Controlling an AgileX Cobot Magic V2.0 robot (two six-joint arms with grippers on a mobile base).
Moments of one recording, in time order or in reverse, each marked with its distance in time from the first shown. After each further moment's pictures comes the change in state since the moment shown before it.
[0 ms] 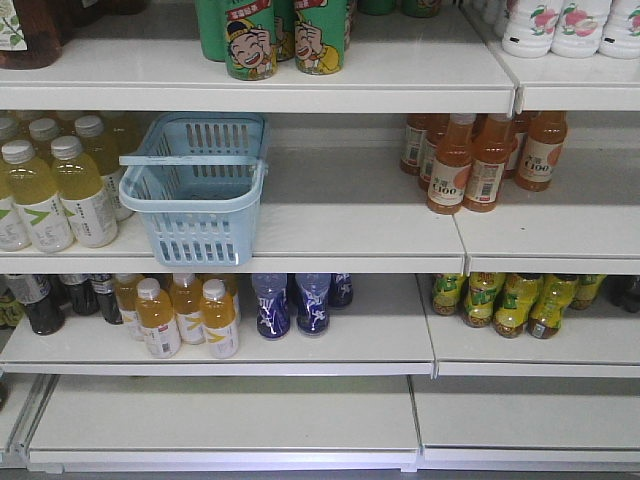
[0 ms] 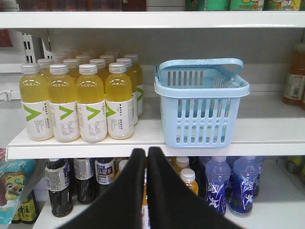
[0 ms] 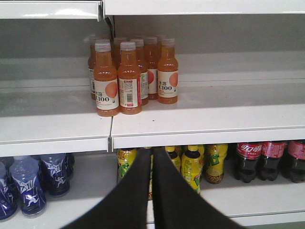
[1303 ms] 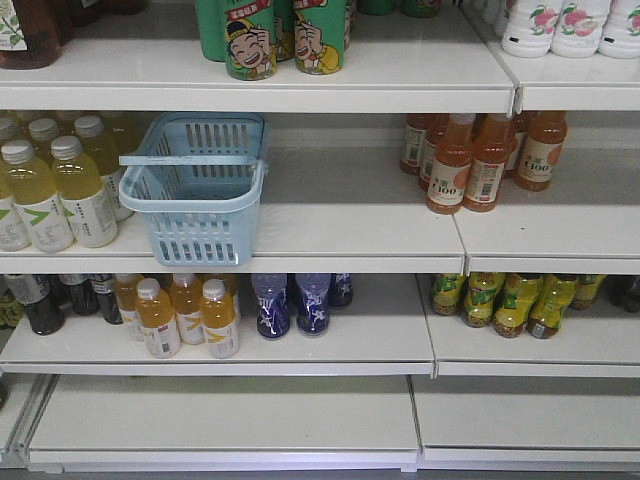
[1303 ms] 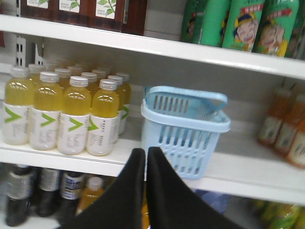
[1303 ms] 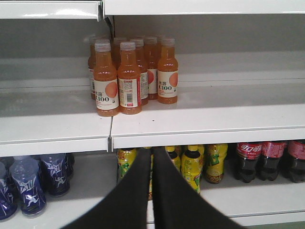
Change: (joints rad) left arm 0.000 0.000 0.000 -0.084 -0.088 -0.163; right arm 0.000 0.000 0.000 0.000 -0.001 0.000
